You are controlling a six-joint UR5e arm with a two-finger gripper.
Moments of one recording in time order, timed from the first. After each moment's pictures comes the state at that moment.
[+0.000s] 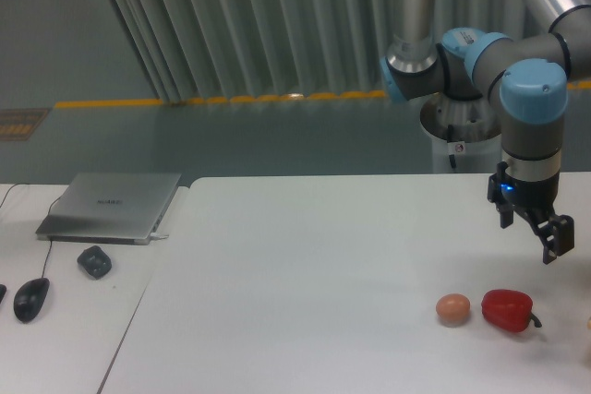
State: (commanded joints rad) arm 2.43 -1.85 -1.52 -1.30 1.60 1.24
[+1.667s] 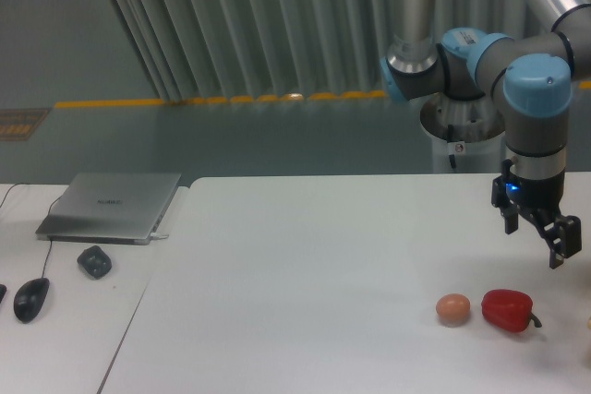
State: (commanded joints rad) arm 2.43 -1.86 -1.48 -1.25 1.59 1.24
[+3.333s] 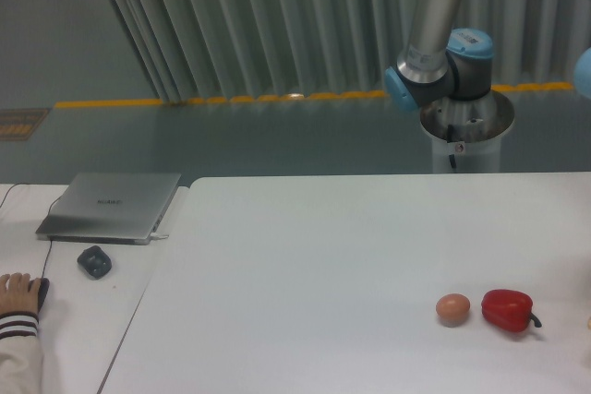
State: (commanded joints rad) arm 2.72 -1.97 -1.44 -1.07 1.68 2.47
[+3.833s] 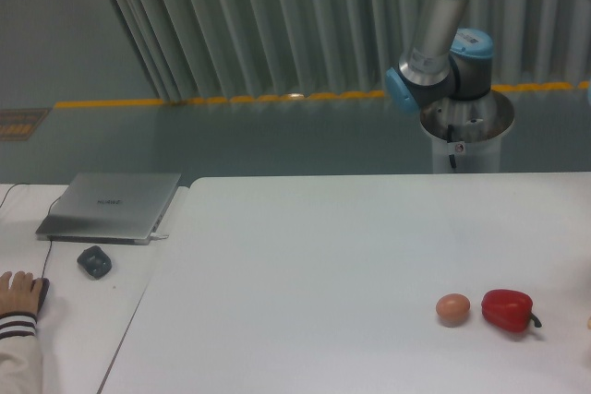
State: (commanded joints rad) arm 2.74 -2.03 -1.40 -0.93 1.78 2.75
